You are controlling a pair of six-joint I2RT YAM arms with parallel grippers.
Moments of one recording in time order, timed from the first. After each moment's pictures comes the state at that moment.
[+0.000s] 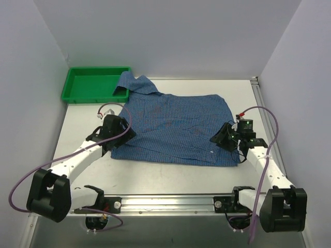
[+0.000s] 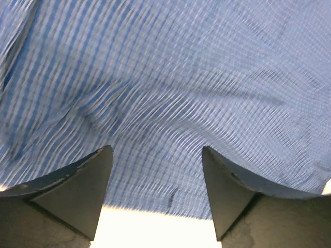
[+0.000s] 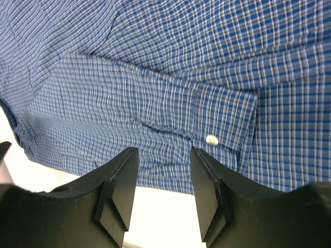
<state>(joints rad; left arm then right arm) -0.37 1.20 0.68 -0.30 -0.10 -0.89 0.01 1.06 0.59 -0.41 -0.31 0.57</state>
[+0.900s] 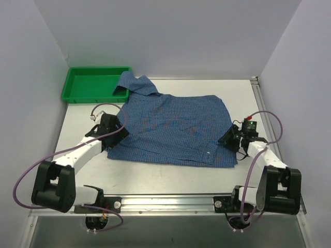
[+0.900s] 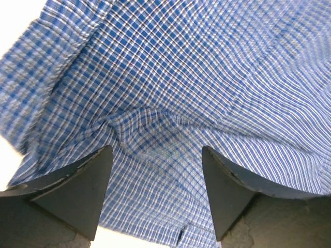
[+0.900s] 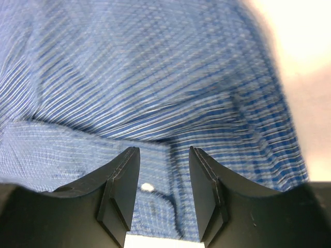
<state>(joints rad) -0.27 1.33 0.71 -0.29 -0.17 -0.92 -0.12 1.27 0.54 -0.24 -0.24 0.58</state>
